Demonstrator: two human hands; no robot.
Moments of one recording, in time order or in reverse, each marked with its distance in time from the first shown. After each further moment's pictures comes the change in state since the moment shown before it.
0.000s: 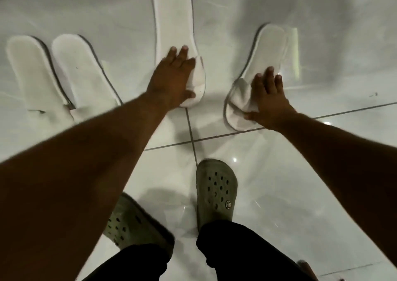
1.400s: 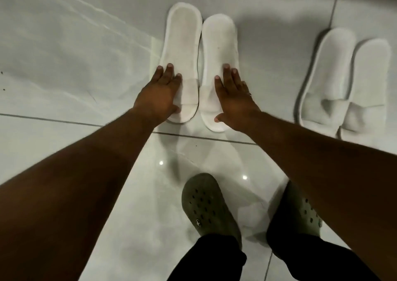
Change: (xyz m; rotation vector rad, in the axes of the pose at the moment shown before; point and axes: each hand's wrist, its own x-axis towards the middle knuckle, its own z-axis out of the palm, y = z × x) left_hand -0.225 -0.273 0.016 -0.170 -0.019 -0.368; right_hand 0.041 -0.379 0.081 -0.307 -0.123 -0.378
